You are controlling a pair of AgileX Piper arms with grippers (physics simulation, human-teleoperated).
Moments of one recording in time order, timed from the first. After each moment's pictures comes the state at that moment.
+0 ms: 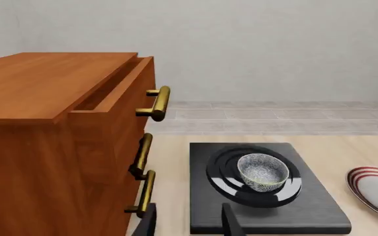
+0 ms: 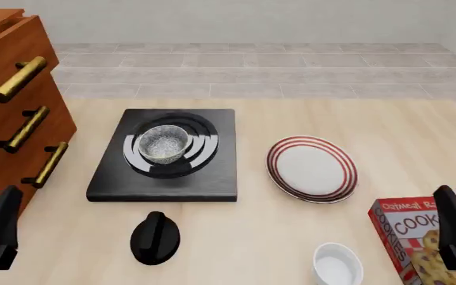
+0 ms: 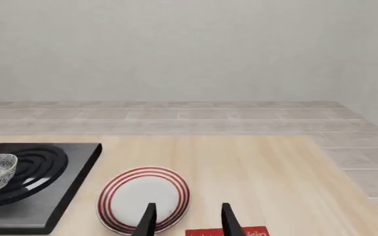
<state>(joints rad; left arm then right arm) 0.00 0.00 0.00 0.00 0.00 0.00 0.00 0.00 0.00 0.00</state>
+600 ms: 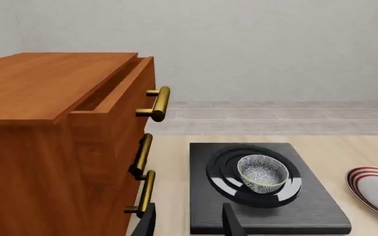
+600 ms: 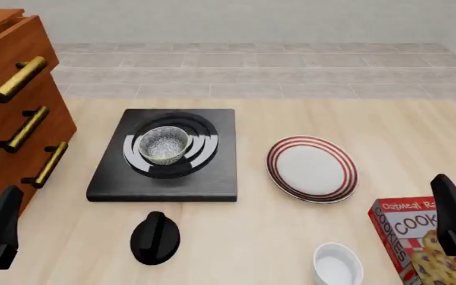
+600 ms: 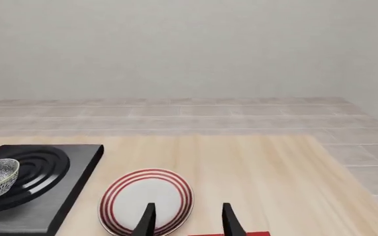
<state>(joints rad) 0.00 0.01 0.00 0.00 0.00 0.00 0.13 -0.04 -0.07 0.01</state>
